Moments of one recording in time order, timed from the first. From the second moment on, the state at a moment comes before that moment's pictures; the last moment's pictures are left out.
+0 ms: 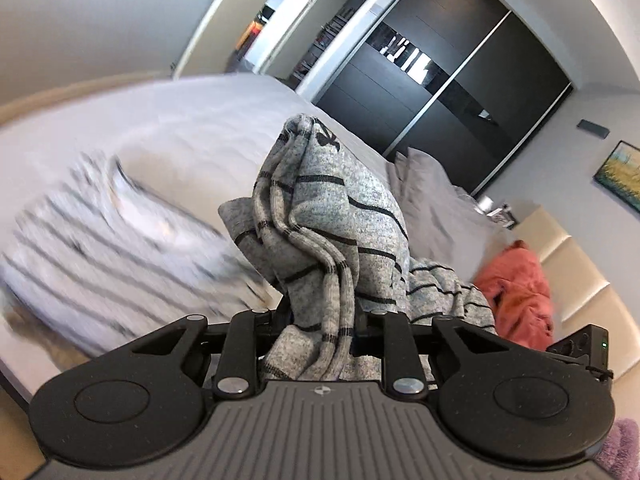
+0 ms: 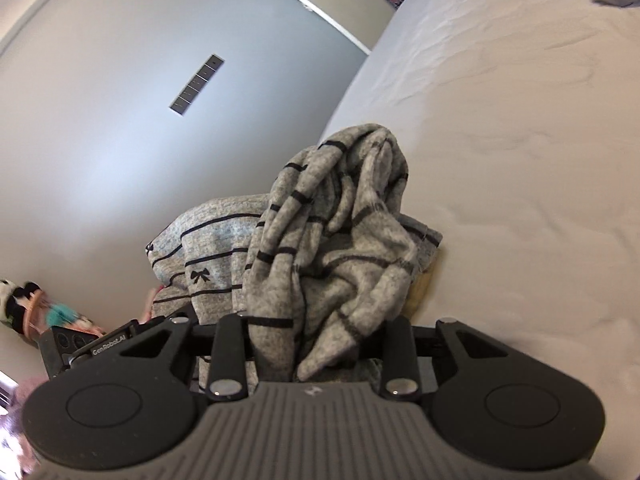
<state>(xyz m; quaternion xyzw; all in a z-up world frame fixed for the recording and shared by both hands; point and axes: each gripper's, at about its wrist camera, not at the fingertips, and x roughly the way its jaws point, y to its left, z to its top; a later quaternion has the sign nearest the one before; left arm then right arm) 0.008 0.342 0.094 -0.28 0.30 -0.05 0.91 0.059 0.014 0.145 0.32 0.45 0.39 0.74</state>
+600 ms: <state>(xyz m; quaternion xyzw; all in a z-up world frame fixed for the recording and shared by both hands) 0.085 0.470 0.038 -0.29 0.32 0.02 0.90 0.127 0.159 0.077 0.39 0.47 0.39 0.69</state>
